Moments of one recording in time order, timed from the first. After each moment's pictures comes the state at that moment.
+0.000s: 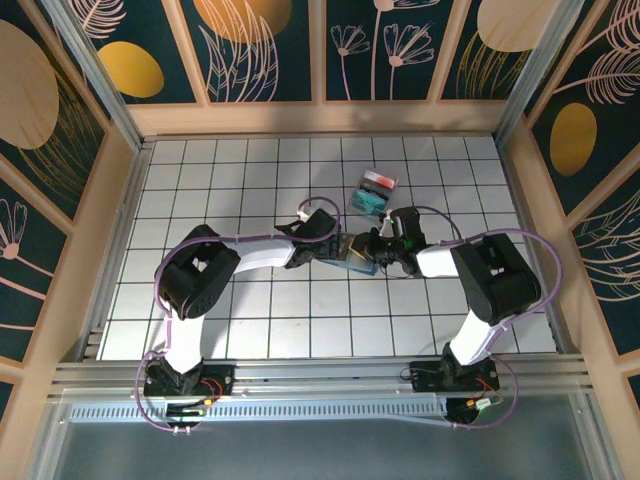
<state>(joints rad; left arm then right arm) -0.80 1.97 1.17 -0.25 -0.31 -0.67 0.40 1.71 0.62 0.39 -0.58 0.95</state>
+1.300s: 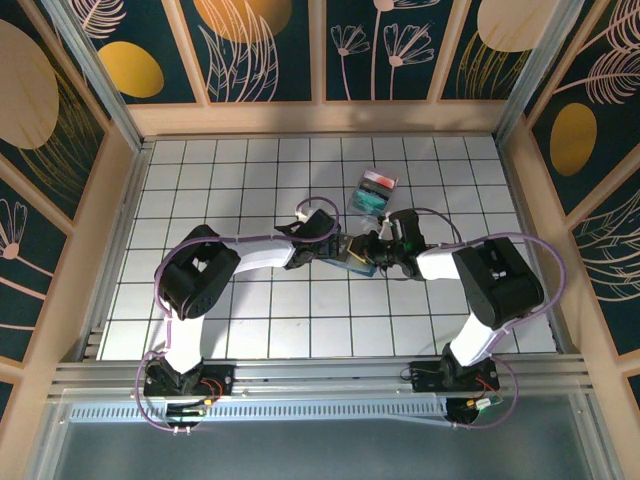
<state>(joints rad) -0.80 1.97 1.16 -0.25 -0.32 -0.72 0.41 1.68 0.60 0.37 -0.56 0.94</state>
